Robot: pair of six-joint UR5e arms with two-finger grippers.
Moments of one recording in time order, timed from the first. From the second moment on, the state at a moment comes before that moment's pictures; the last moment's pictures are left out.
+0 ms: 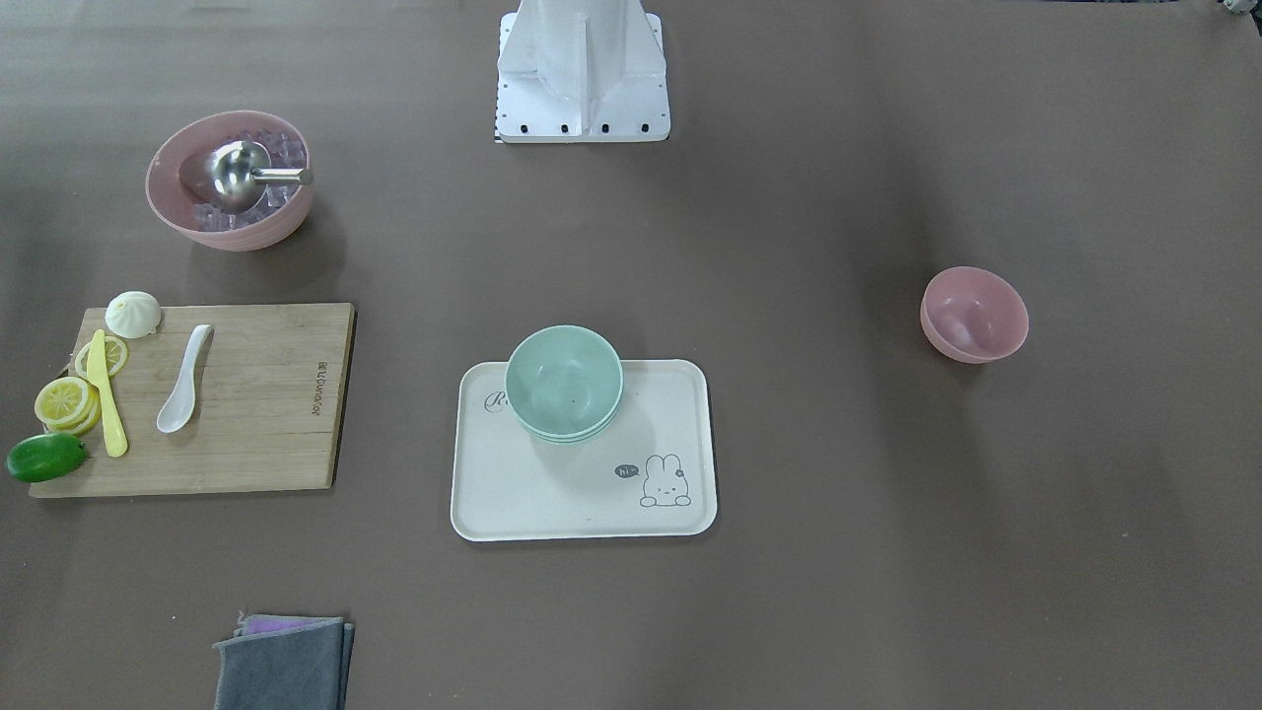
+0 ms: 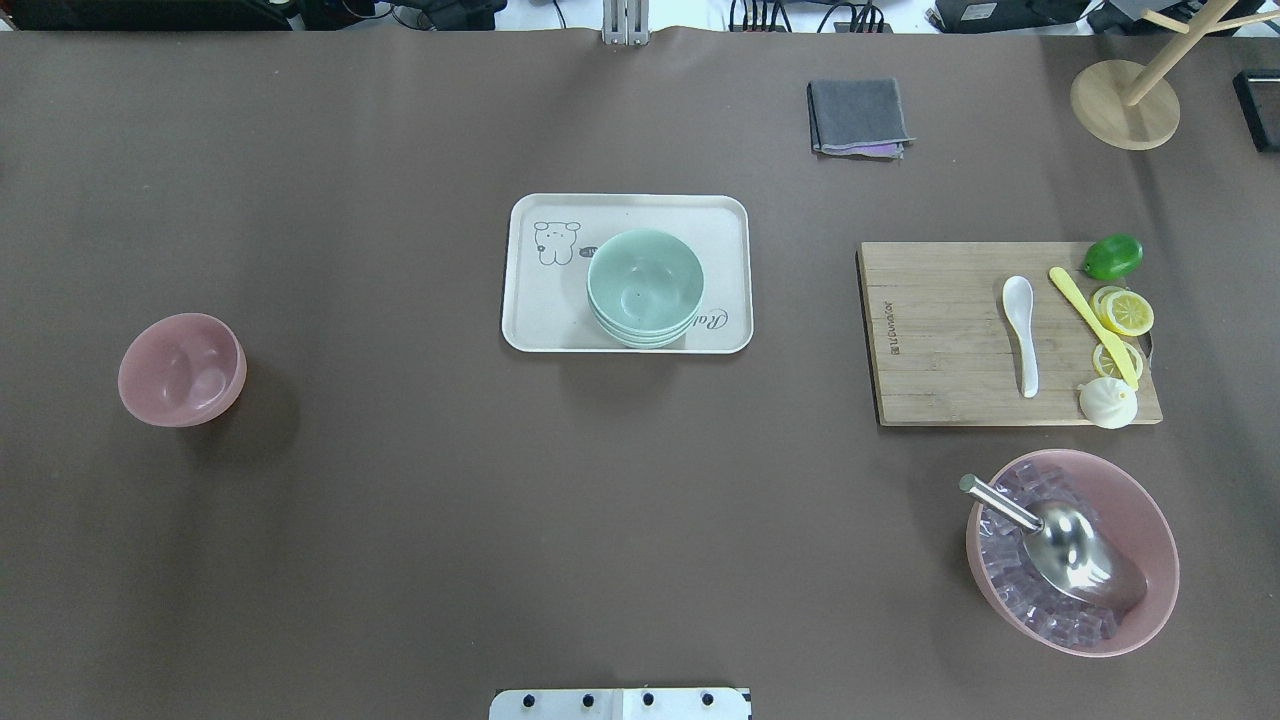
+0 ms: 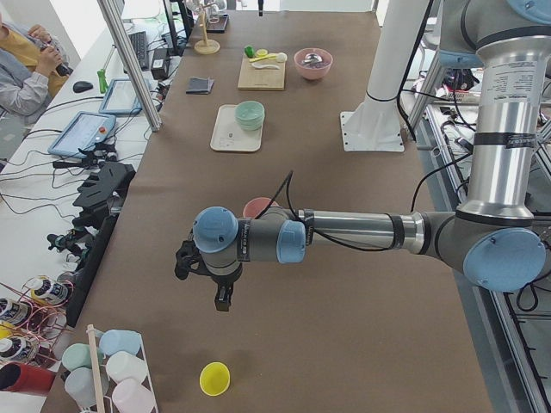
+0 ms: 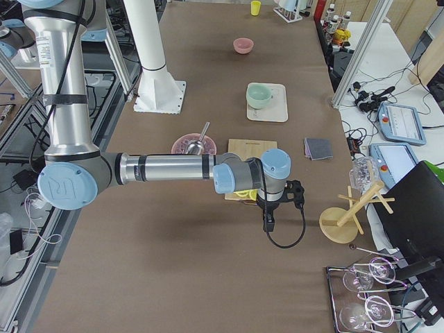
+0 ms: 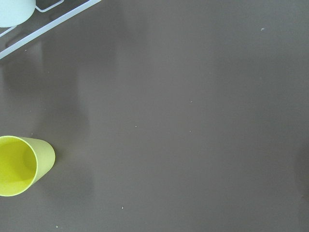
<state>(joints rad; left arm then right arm) -1.63 -1.59 -1.59 -1.57 -2.41 0.08 1.47 -1.51 1.56 -1.44 2.29 0.12</state>
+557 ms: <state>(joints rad) -1.59 -1.61 -1.62 -1.58 -2.41 0.05 1.42 -1.52 1.55 -1.33 2.34 0.12</state>
